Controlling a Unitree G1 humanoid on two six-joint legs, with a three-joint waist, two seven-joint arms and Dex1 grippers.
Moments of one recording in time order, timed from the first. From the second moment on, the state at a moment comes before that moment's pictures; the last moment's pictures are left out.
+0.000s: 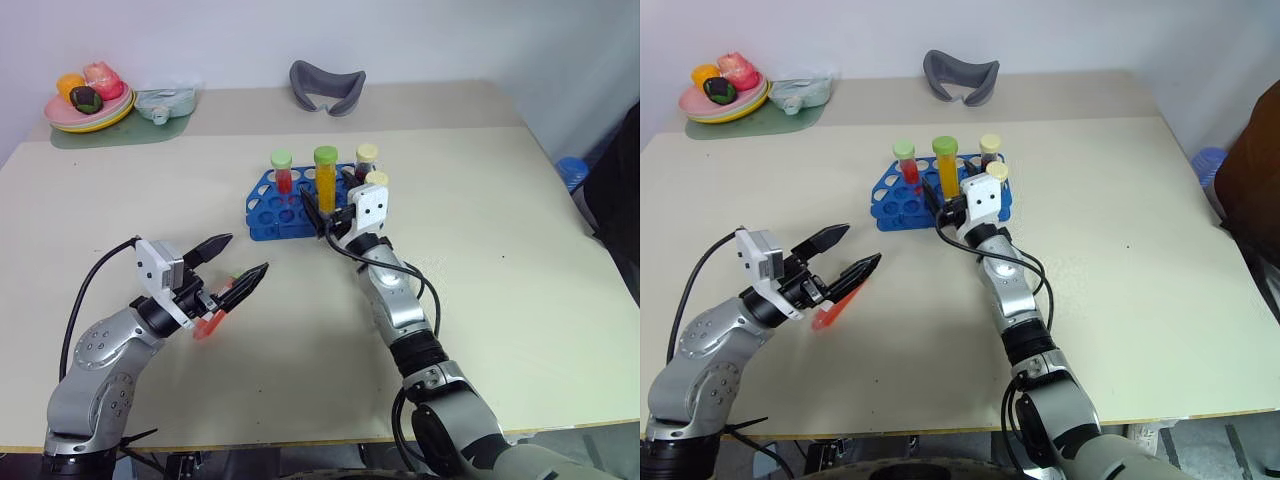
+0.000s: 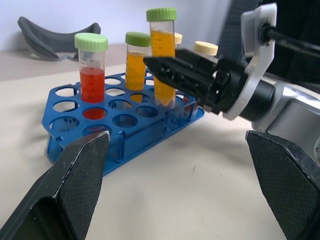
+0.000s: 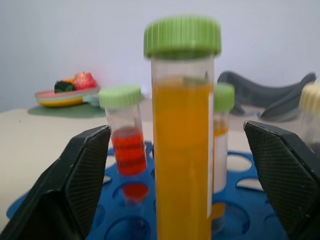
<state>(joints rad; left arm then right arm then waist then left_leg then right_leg) 0.07 0.49 0.21 -0.44 -0.62 0.30 -0.72 -0.57 0.07 0.11 0.43 0.10 -0.29 0.23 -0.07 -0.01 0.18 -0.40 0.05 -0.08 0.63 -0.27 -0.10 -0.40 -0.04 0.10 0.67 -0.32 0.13</state>
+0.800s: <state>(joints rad) 0.07 0.48 0.19 -0.44 -0.62 0.30 -0.72 -0.64 0.04 0.08 0.01 0.16 0.56 0.15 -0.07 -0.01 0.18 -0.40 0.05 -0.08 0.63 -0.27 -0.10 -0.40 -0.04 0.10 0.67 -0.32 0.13</state>
